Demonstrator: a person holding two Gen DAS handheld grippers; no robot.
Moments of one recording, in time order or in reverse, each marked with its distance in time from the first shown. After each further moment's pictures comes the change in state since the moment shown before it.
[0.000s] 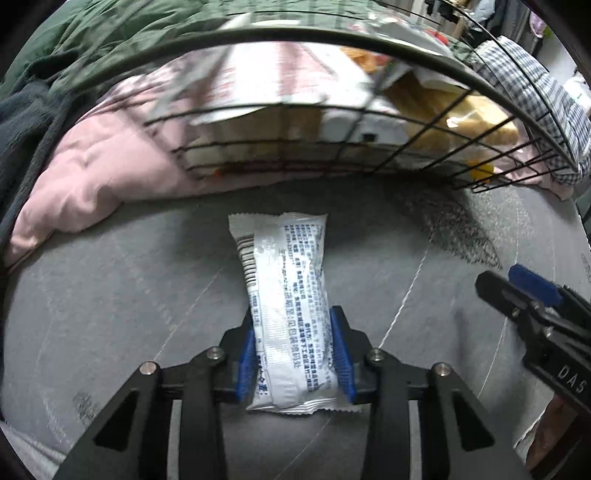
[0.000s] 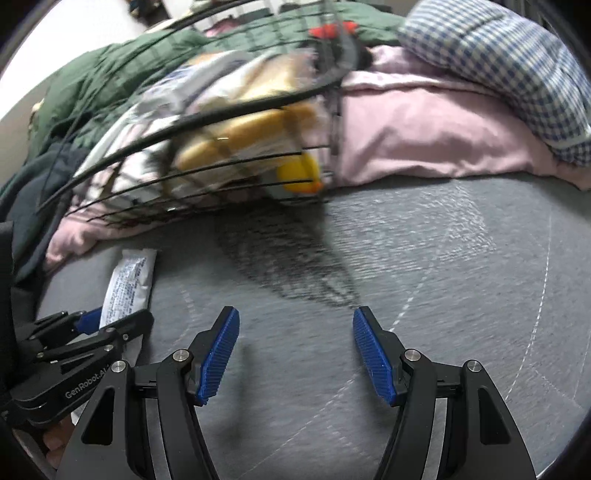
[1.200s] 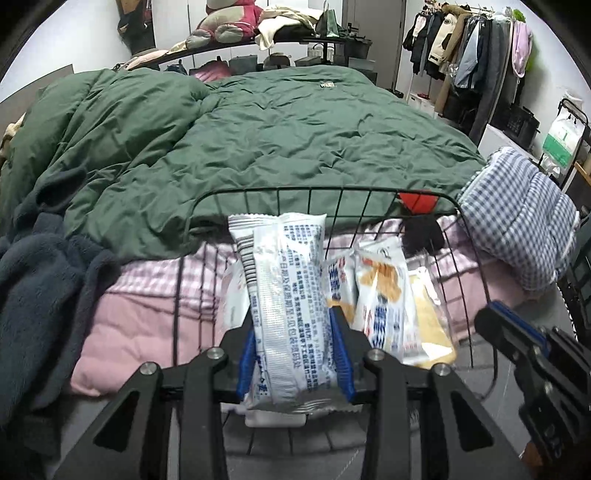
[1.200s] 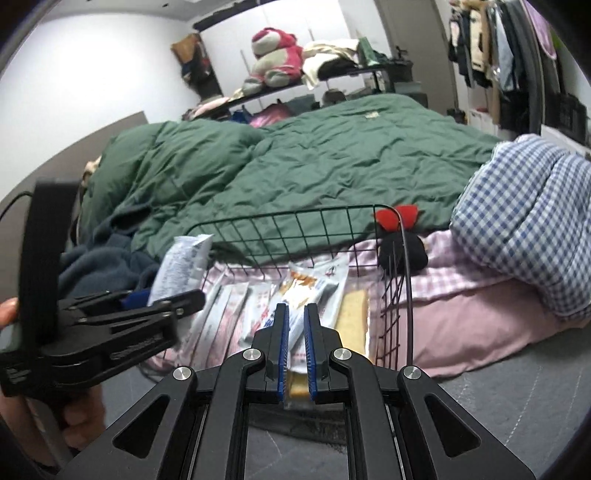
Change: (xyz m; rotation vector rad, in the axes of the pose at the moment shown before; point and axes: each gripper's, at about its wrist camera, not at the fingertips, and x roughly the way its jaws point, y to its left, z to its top) left arm -0.099 -0.007 0.178 0.070 -0.295 0.002; right arm -0.096 0.049 0.138 -0.069 -0.331 0.131
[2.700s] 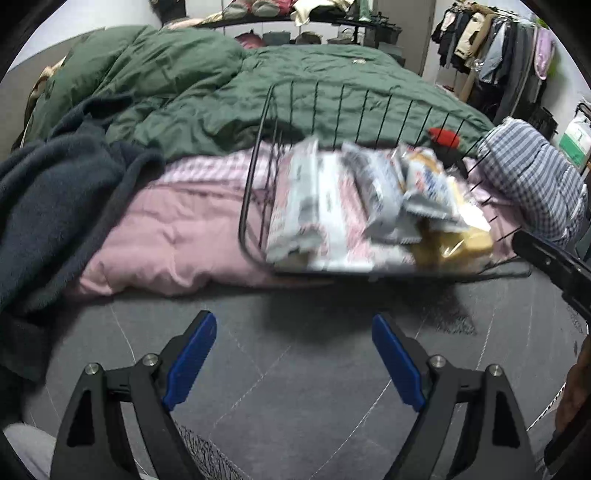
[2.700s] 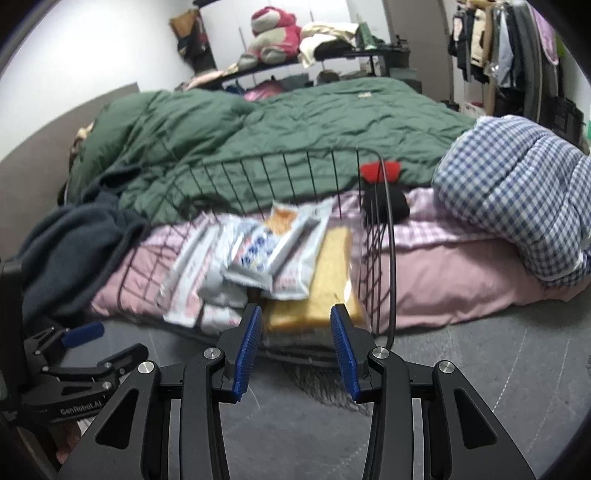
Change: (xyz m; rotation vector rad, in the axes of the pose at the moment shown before) left arm -0.022 0.047 -0.131 -0.064 0.072 0.040; right arm -0.007 0.001 -0.059 -0.067 0.081 -0.076
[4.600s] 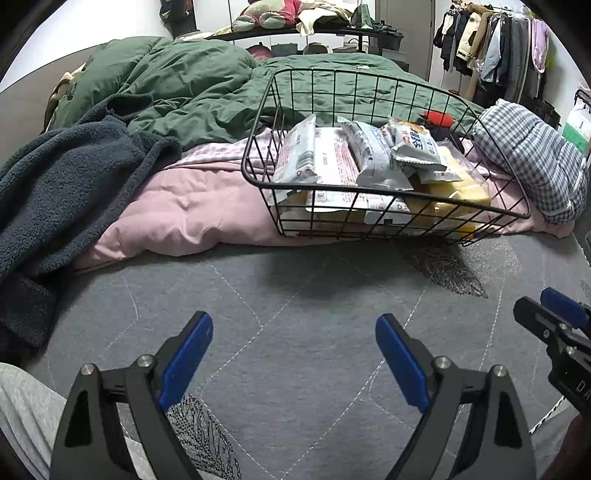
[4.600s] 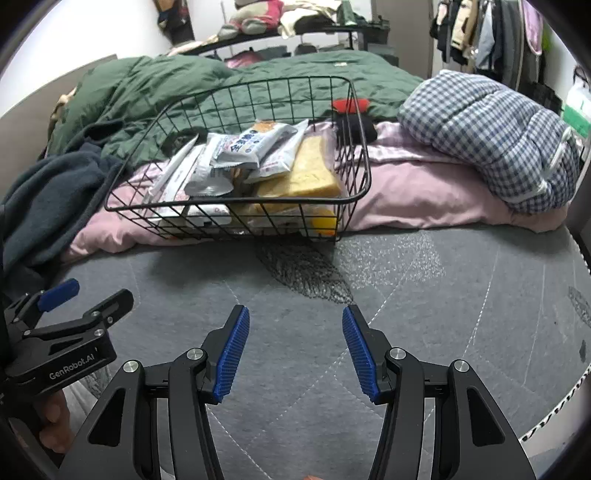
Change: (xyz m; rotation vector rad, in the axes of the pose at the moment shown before) left arm -0.015 -0.017 -0.059 0.040 -0.092 0.068; right arm -0.024 0.012 -0.087 0.010 0.092 -0.112
